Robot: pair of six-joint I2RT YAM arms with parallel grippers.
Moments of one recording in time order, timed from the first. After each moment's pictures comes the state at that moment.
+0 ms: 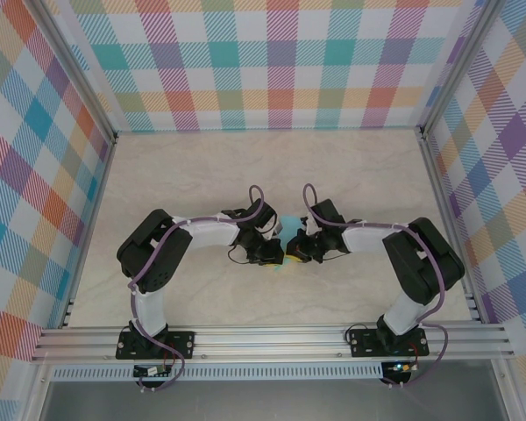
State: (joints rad) left arm -0.74 1.90 1.09 -0.40 0.49 -0.63; right arm 0.54 1.68 0.73 -0.12 -0.63 0.85
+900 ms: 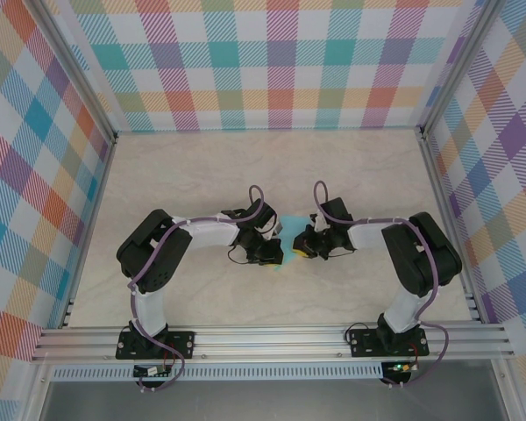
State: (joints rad) left arm -0.74 1.90 1.08 -0.40 0.48 -0.62; right arm 0.43 1.72 0.70 -0.03 -0.66 0.85
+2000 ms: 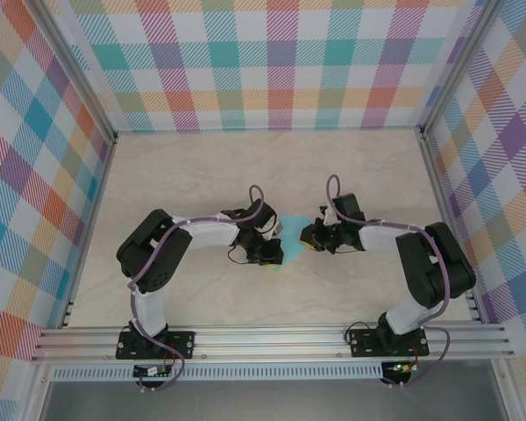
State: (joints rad) left arm -0.74 1.90 1.08 -0.40 0.49 -0.61; right arm 0.38 1.62 0.68 -0.02 -0.67 0.83
